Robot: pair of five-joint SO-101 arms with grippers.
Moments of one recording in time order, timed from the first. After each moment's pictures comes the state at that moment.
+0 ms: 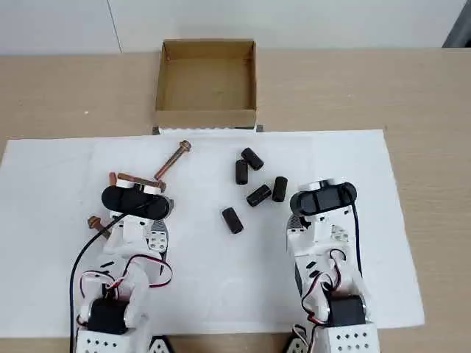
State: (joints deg) left arm 3.3 -103.6 94.8 57.8 -1.5; right arm -8.9 -99.3 96.0 47.6 -1.0
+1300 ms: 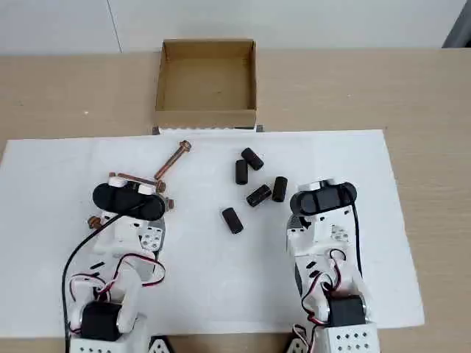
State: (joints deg) left arm 1.0 -103.6 86.6 62.1 -6.0; right arm -8.9 -99.3 96.0 47.6 -1.0
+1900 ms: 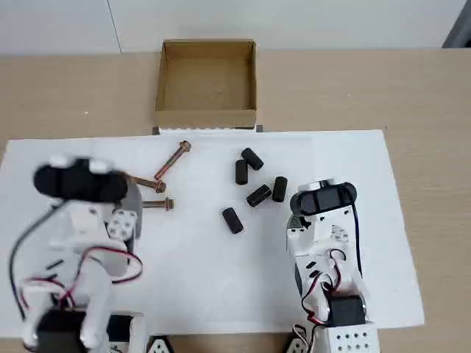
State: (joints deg) left arm -3.6 -77.8 45.1 74.1 -3.5; right arm -8.9 -99.3 96.0 47.6 -1.0
